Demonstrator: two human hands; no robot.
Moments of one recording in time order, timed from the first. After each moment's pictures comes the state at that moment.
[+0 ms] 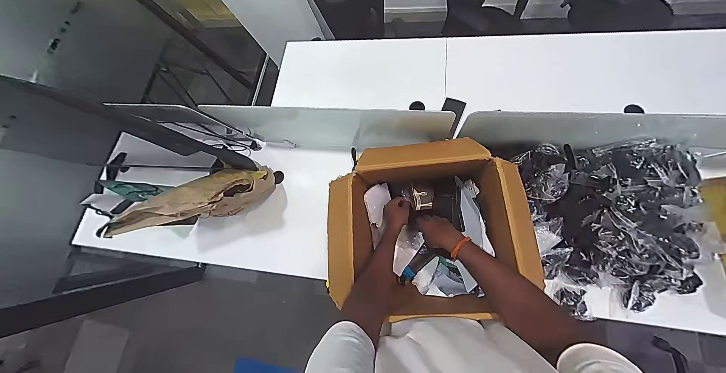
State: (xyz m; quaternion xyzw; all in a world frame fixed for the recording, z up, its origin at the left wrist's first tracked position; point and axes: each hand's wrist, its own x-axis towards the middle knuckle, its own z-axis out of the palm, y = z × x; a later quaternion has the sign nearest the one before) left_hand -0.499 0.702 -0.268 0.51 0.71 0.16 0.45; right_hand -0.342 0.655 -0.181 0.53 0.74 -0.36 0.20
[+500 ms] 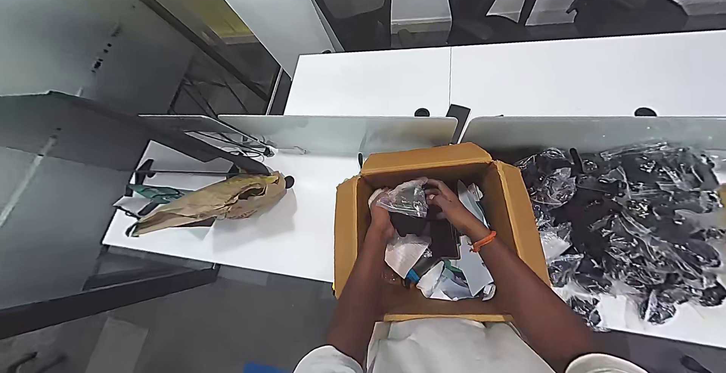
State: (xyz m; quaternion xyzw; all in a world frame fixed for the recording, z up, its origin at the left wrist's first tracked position) left_hand -0.514 0.692 -0.120 0.21 0.53 0.53 0.63; right_hand -0.309 0.695 -0.127 0.54 0.47 -0.64 -0.28
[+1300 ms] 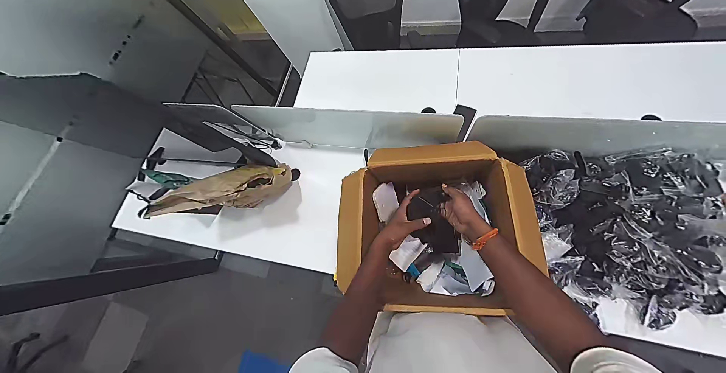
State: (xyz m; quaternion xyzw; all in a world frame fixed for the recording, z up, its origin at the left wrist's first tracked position) left_hand -0.518 0.652 -0.131 0.41 0.41 0.33 0.75; right_hand -0.320 0.684 -0.116 0.53 0.11 -0.72 -0.43
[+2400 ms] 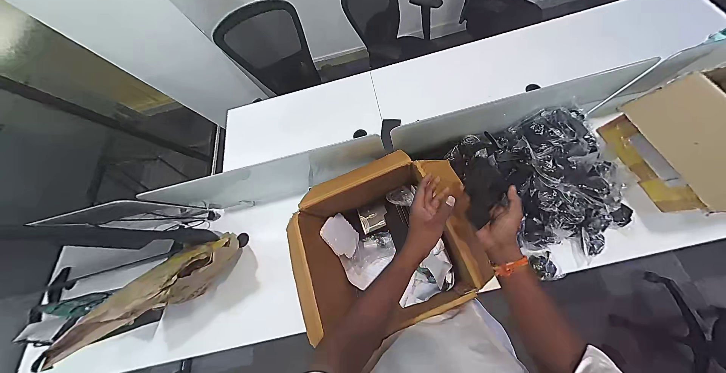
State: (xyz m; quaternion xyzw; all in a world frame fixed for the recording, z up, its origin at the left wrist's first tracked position) left_hand -0.314 0.641 -0.027 0.48 0.33 0.39 0.71; right_hand -0.162 0.585 -0.050 0.40 0.03 -0.47 -0.78
